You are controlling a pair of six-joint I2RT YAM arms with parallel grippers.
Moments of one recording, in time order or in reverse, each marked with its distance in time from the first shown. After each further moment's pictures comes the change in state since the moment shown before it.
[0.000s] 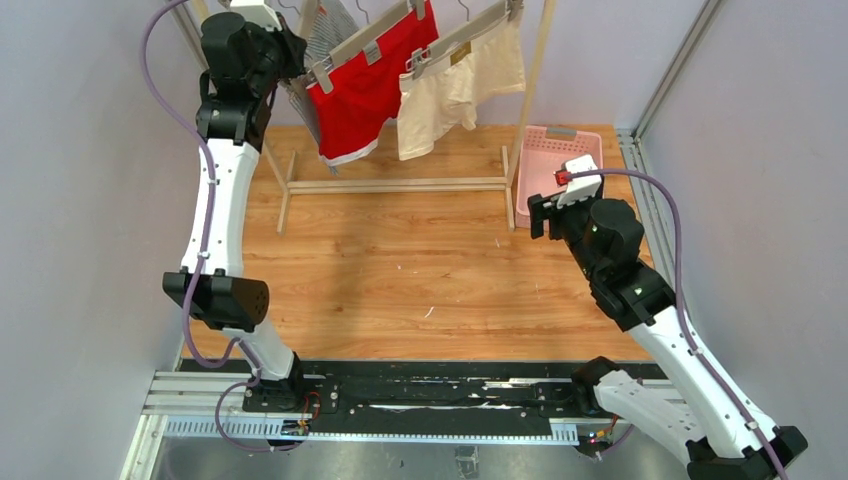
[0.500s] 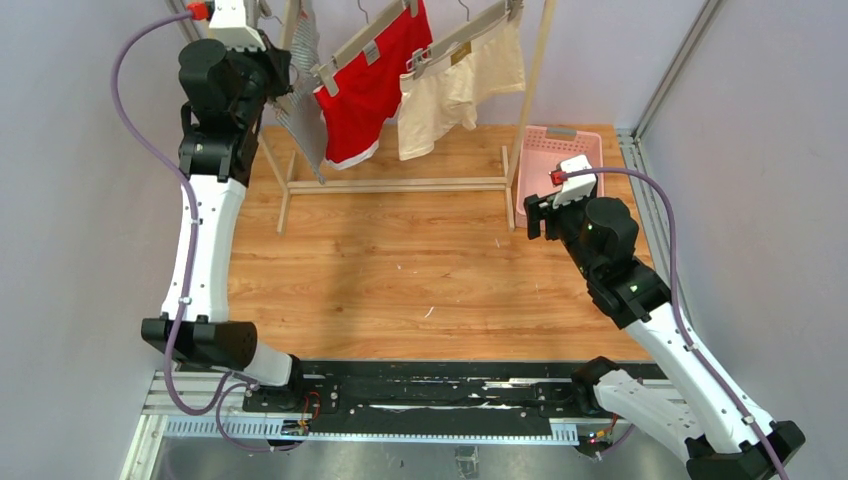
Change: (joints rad) left arm 0.000 -0.207 -0.196 0.071 -0.050 0.023; right arm 0.000 0.023 -0.008 0.012 -0.021 0.007
